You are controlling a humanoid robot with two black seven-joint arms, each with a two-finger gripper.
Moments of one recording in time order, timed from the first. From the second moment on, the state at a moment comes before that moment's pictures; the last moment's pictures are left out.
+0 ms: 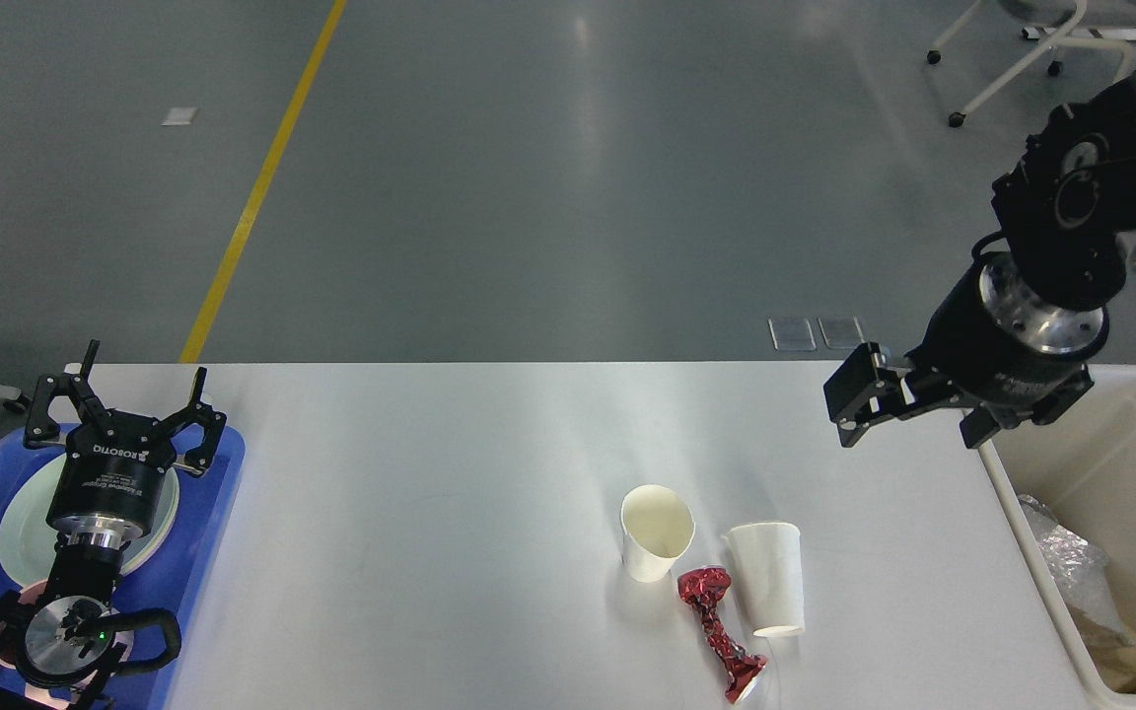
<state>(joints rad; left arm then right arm) -0.19 0.28 -1.31 -0.88 0.04 -0.56 -0.33 2.31 -0.30 -1.31 1.65 -0.05 0.59 -0.12</state>
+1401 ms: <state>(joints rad) -0.19 0.28 -1.31 -0.88 0.03 -0.56 -0.33 1.32 -0.06 -1.09 1.03 -0.20 0.11 -0.12</state>
